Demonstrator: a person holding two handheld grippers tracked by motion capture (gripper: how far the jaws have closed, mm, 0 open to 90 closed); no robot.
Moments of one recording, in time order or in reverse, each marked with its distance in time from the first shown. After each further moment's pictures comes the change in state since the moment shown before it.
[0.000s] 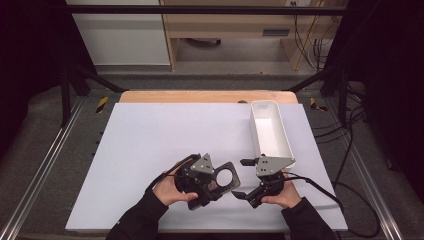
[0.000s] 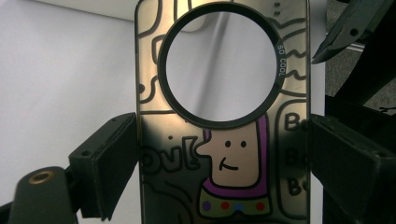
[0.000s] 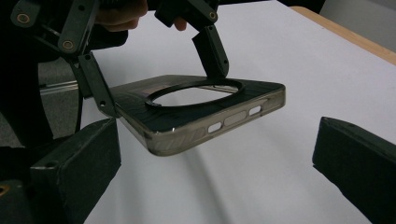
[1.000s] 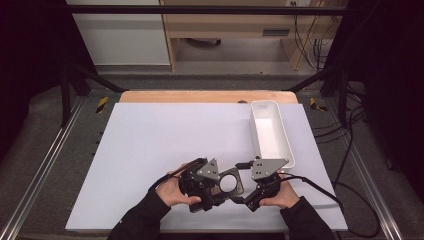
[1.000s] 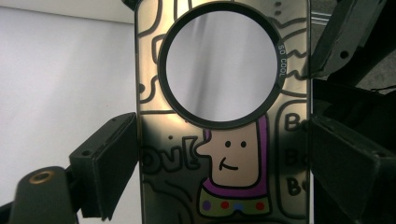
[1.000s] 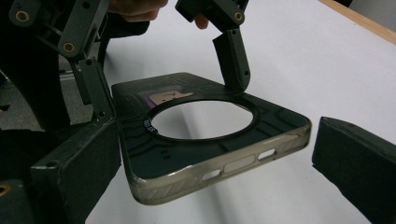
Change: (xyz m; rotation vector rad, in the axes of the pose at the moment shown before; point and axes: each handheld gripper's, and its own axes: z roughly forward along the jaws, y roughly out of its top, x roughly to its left) left arm -0.009 0.008 0.006 0.051 -0.041 0.076; right arm 0.004 0.001 0.008 0.035 0.076 -0.036
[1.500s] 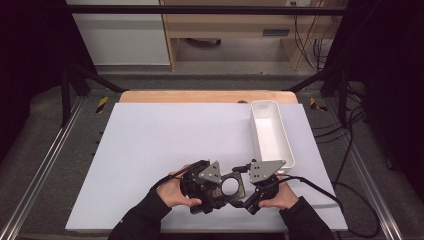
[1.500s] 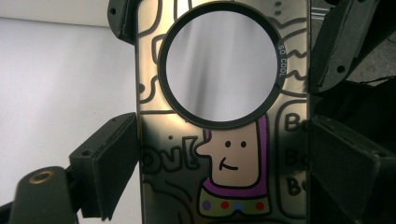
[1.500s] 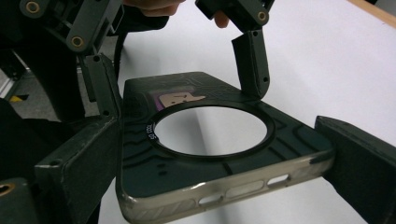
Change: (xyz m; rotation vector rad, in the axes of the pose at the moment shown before) left arm -0.005 0.002 0.002 0.003 -0.024 0.045; right arm 0.003 -0.001 0.004 0.014 0.063 -0.028
